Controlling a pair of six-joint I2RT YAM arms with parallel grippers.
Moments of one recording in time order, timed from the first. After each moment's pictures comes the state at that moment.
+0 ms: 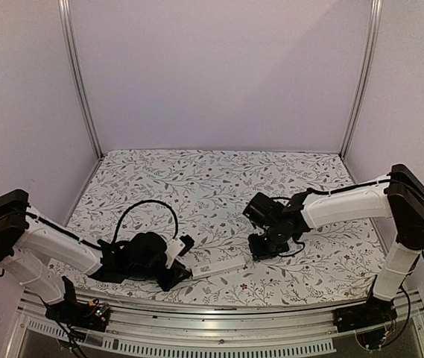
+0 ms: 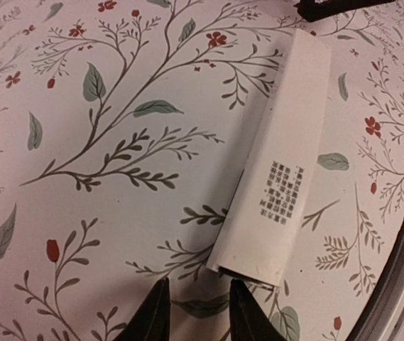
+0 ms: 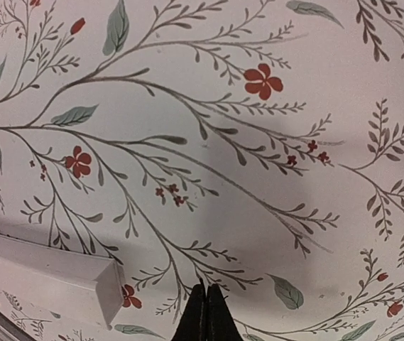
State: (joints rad) left arm -1.11 1.49 0.43 0.28 -0.08 -0.25; right arm 0.95 1.77 1.07 -0.55 0.06 0.69
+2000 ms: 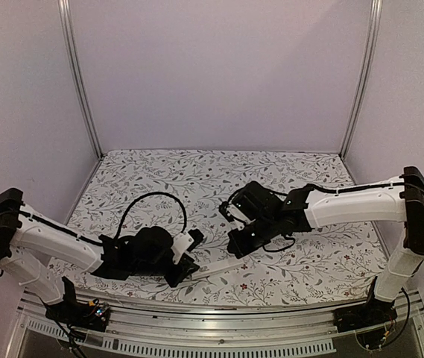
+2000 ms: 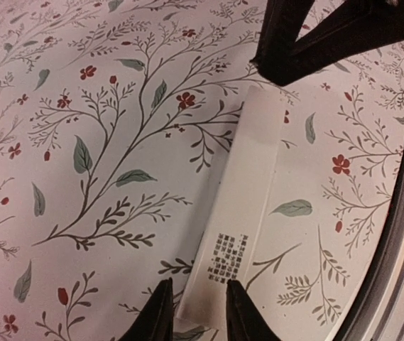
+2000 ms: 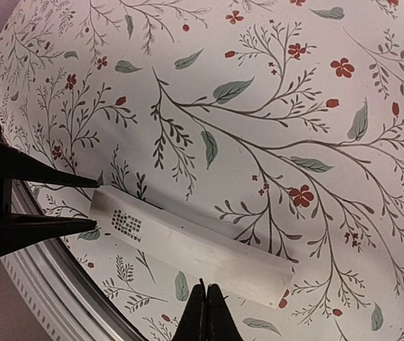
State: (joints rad) left arm -1.15 1.46 0.52 0.22 -0.13 -0.19; right arm 1.04 1.72 1.16 -0.43 -0.08 0.47
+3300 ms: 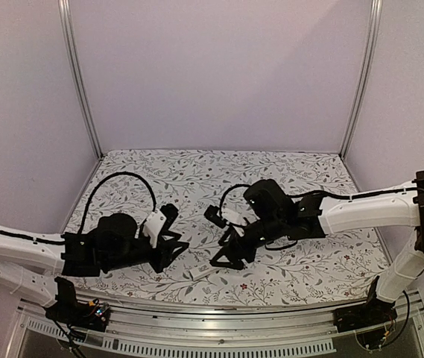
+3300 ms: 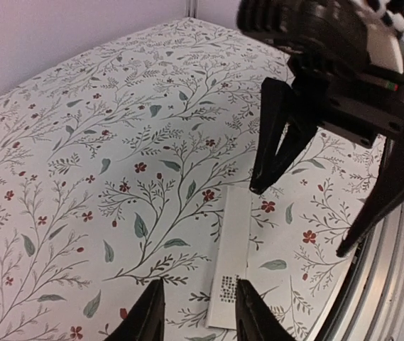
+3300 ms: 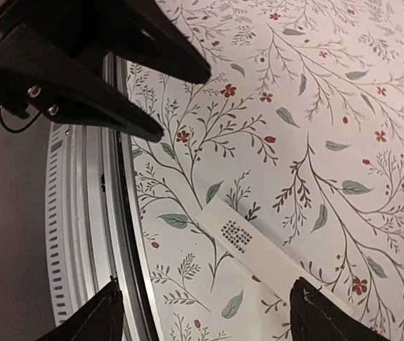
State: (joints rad) left arm -1.15 1.14 0.48 0.20 -0.21 -0.18; right arm 1.04 1.62 1.02 -0.17 -0.38 0.11
